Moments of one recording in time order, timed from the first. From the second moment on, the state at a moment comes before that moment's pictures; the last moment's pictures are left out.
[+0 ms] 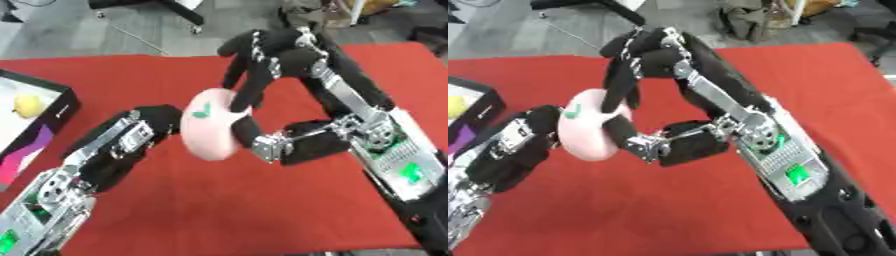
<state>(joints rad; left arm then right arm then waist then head) -0.37 0.49 -0.50 -1.98 0.42 0.20 -0.12 -0.60 -0.36 0.45 -1.98 0.22 -0.52 0.14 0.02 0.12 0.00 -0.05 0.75</state>
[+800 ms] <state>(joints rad) -0.39 0.50 -0.51 -1.98 0.49 0.12 -0.24 -0.60 -0.36 0.47 -1.93 0.27 -0.52 0.14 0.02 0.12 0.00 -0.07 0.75</state>
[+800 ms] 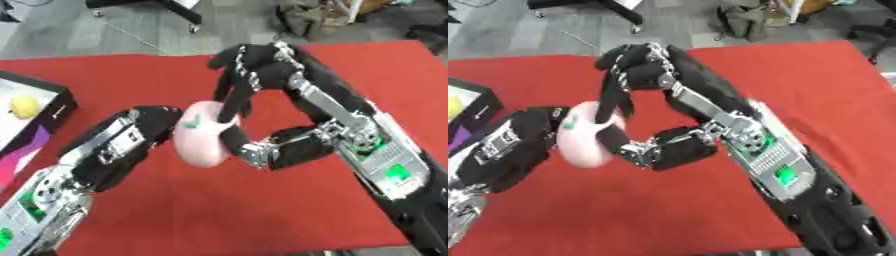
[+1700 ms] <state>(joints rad) -0.44 0.50 -0.54 -1.98 0.44 0.17 -0.24 -0.61 -0.34 0.49 -1.91 0.28 -0.53 0.14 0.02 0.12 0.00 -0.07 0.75</state>
